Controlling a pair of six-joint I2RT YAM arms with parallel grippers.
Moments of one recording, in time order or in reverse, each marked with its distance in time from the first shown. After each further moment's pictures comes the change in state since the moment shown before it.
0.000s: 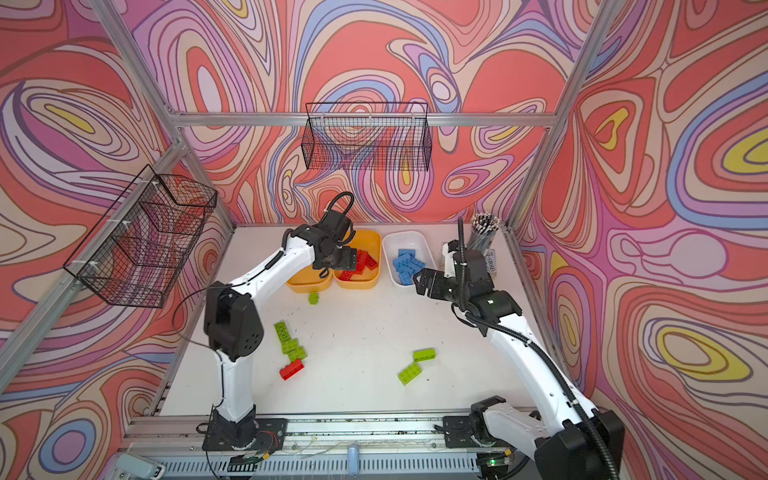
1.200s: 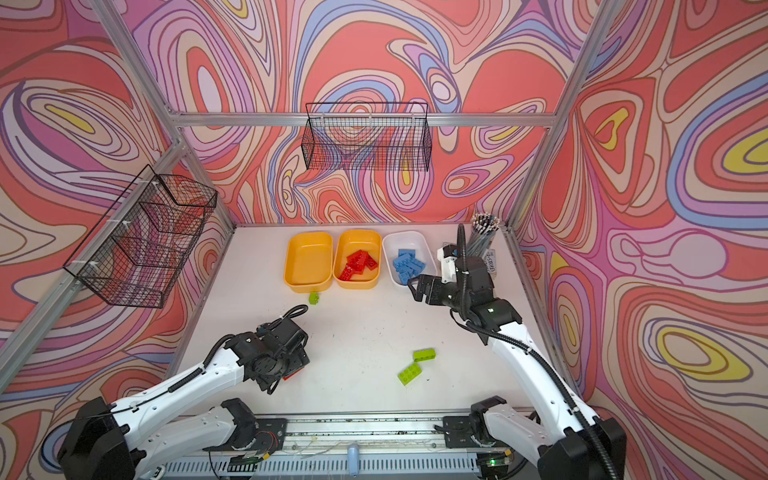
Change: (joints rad) left arm -0.180 -0.874 -1.162 0.005 -0.009 -0.796; right arm 0.000 -0.044 -0.088 0.090 -0.117 -0.018
